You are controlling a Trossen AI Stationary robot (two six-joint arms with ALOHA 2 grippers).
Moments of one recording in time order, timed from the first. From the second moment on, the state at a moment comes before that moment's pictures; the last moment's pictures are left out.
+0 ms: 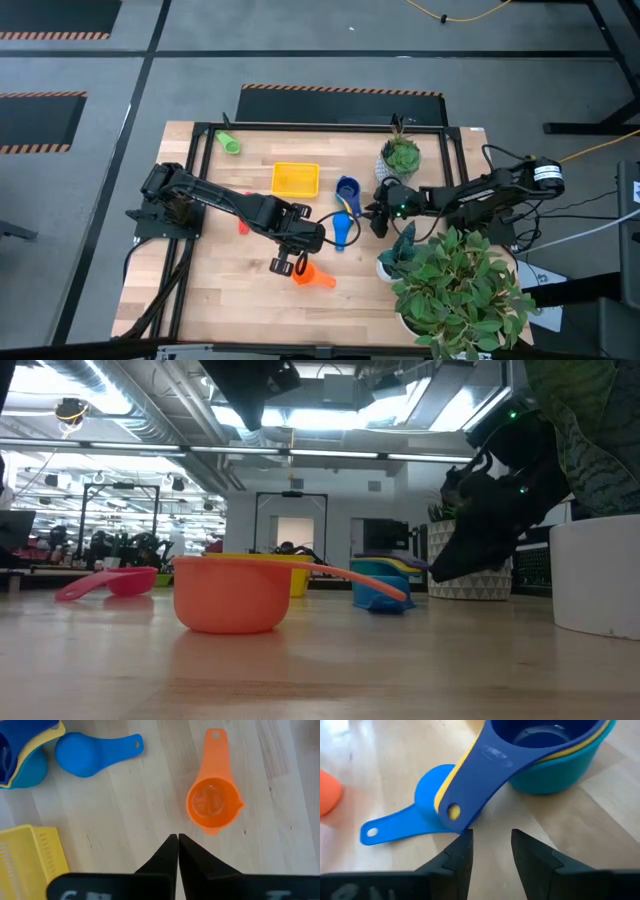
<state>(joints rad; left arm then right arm) -0.28 1.80 1.66 -1.10 -0.07 -0.03 -0.06 1.40 0.35 0.36 0.06 0.47</state>
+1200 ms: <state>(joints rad) -0.30 1.80 1.49 -1.07 0.08 -0.93 -0.06 1.33 0.35 0.36 -0.03 0.44</state>
